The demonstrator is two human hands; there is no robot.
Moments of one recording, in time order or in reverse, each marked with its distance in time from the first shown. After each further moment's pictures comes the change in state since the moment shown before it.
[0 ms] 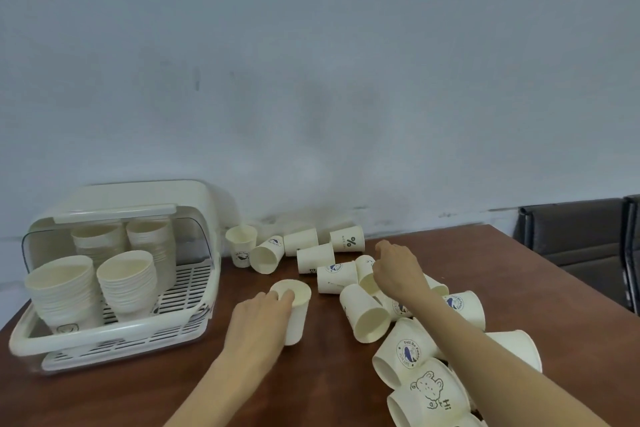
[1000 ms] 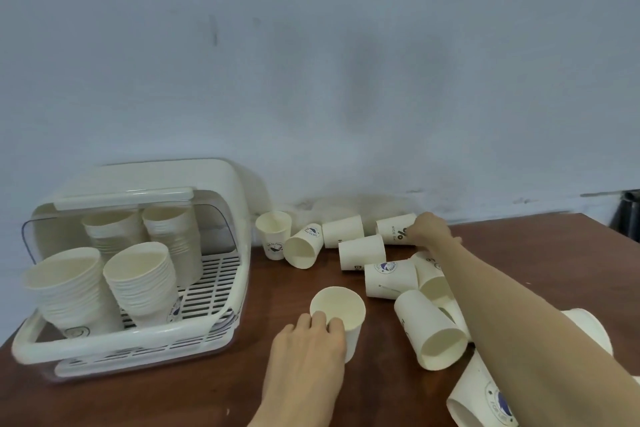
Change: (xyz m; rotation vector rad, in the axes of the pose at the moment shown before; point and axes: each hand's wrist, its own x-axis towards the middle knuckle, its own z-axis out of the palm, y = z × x) left_hand 0.008 0.008 0.020 -0.015 -0.053 0.050; right_hand 0.155 -0.006 0.086 0.240 -0.203 0.449
